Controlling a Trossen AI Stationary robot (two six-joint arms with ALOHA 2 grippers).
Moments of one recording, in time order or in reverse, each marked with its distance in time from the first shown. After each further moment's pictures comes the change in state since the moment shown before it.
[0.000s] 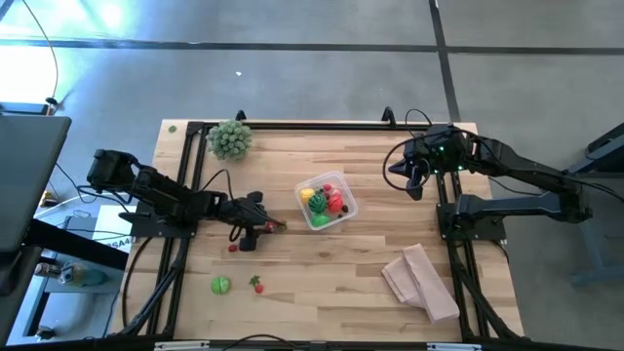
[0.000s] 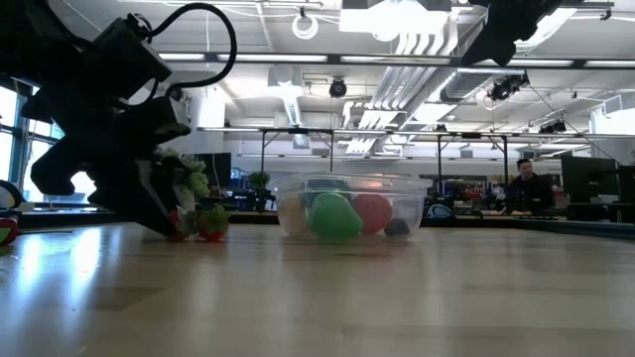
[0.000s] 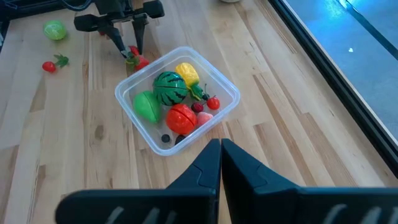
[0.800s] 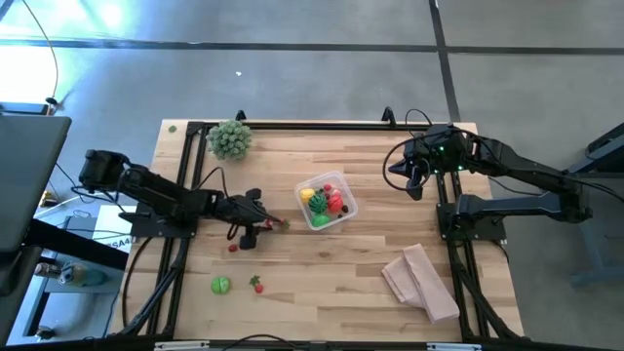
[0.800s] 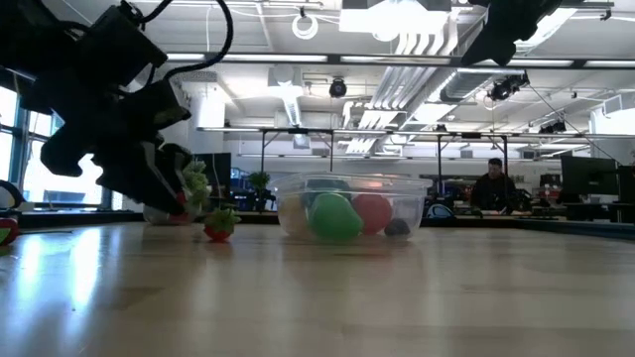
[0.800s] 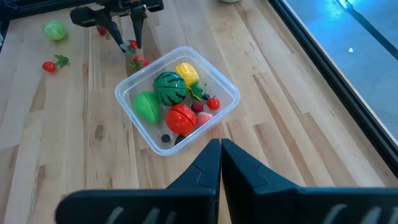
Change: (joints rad) left arm 0.000 -0.090 0.000 -0.032 -0.026 -0.021; right arm 0.000 0.000 0.000 0.000 0.000 0.000
